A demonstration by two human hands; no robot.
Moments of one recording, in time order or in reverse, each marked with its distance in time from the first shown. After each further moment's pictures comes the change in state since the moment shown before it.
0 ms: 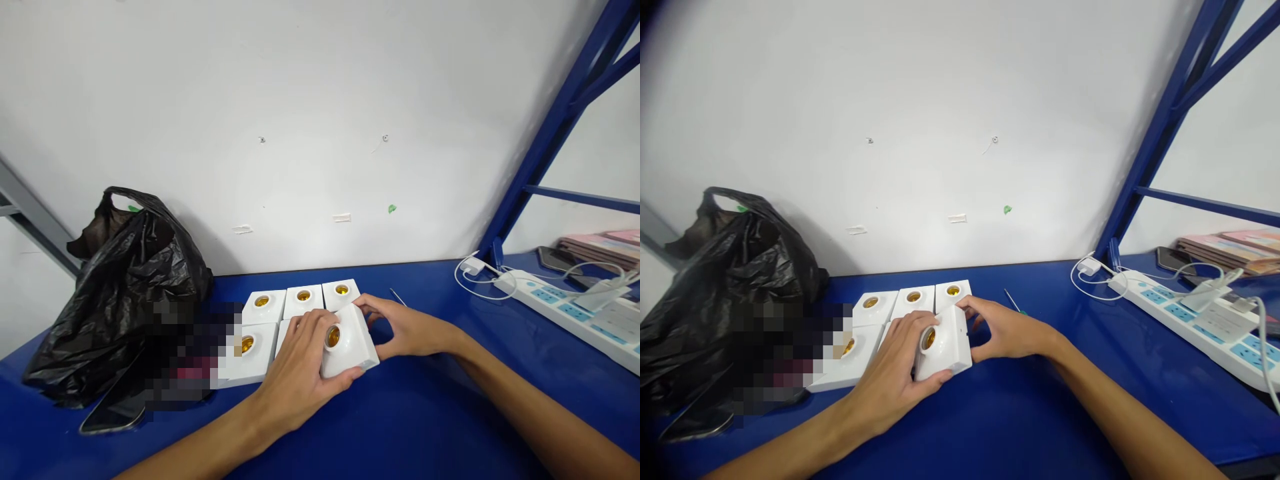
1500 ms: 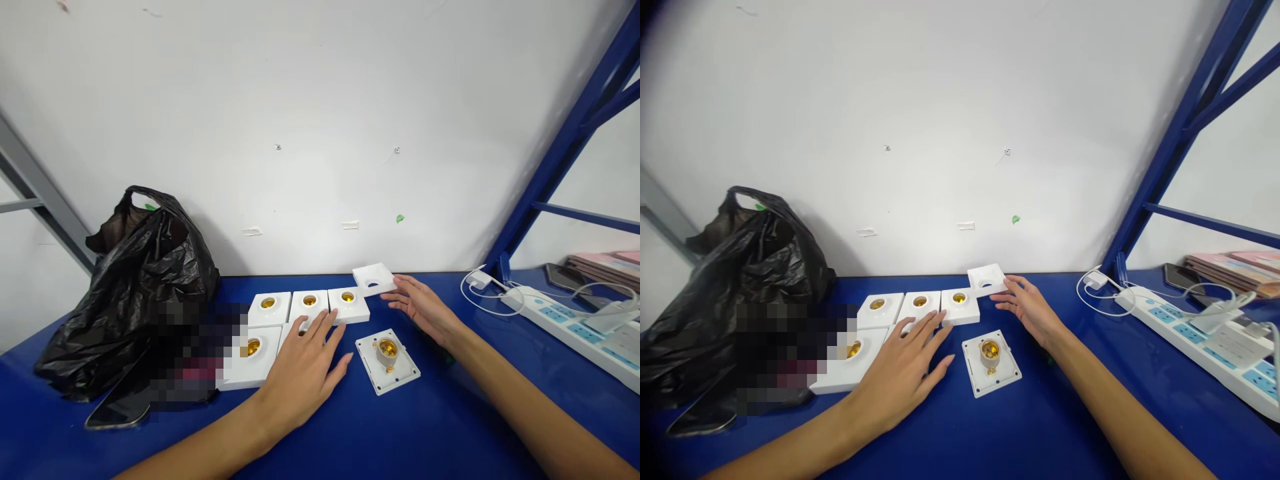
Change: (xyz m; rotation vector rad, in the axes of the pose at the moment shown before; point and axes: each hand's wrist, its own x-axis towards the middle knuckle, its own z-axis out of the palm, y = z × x) left_hand 0.003 -0.012 0.004 0.387 -0.099 0.111; right_hand 0.016 0.059 -0.026 0.438 0.711 0.191
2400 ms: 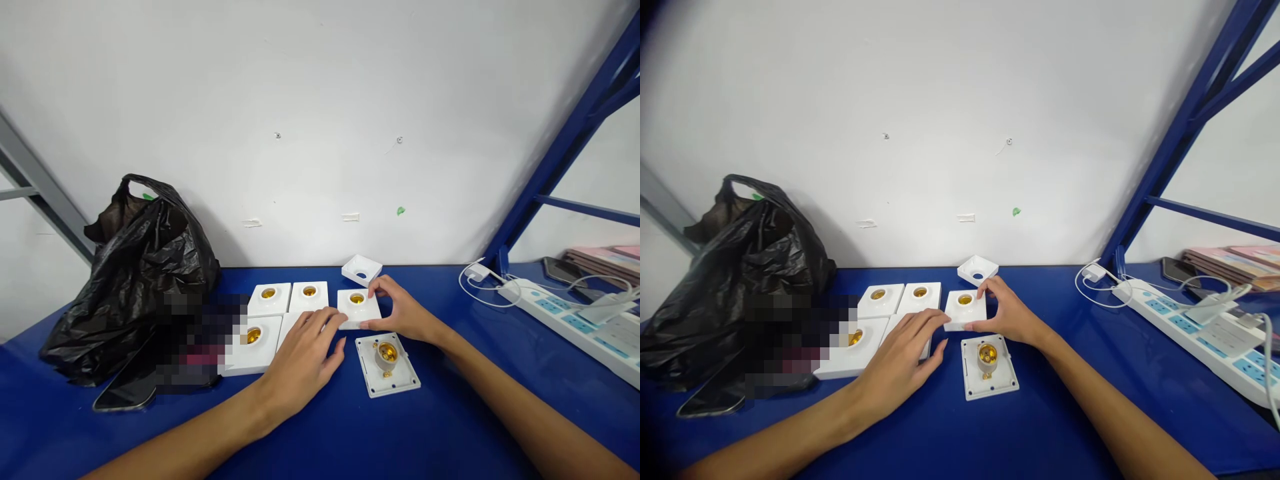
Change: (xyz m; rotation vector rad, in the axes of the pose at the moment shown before) left_hand 0.001 0.005 -0.006 -0.277 0.123 -0.042; right_hand -0.018 0.000 0.019 -0.622 -0.262 -0.353
